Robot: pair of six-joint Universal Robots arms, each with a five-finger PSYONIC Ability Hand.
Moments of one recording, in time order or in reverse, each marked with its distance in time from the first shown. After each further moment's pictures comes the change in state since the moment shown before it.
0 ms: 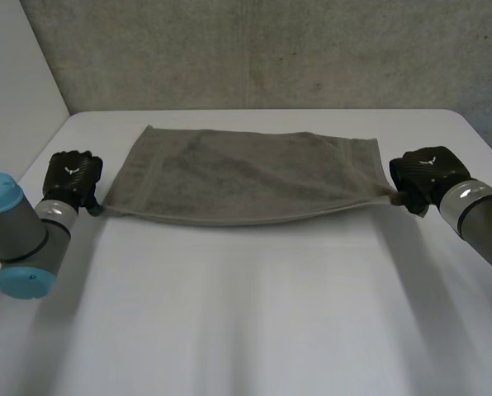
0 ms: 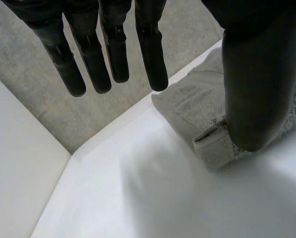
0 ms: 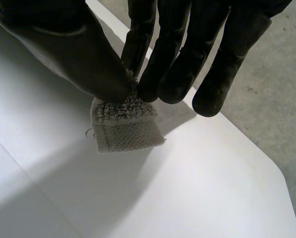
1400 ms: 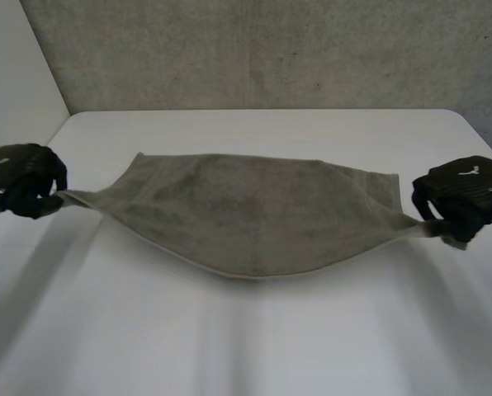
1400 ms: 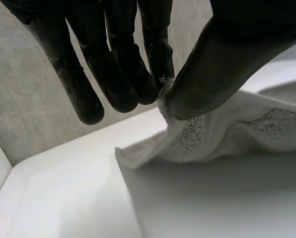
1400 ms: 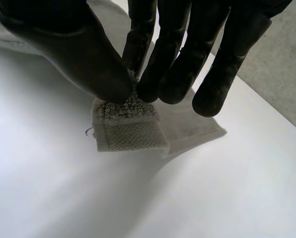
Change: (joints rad) left arm 0.346 0.737 -0.367 -0.535 0.588 -0.200; right arm -0.173 -0.356 0.045 0.602 -0.267 -0.190; left_hand 0.744 0.808 0.797 0.826 0.783; right_hand 0.000 0.007 0.000 0.000 0.000
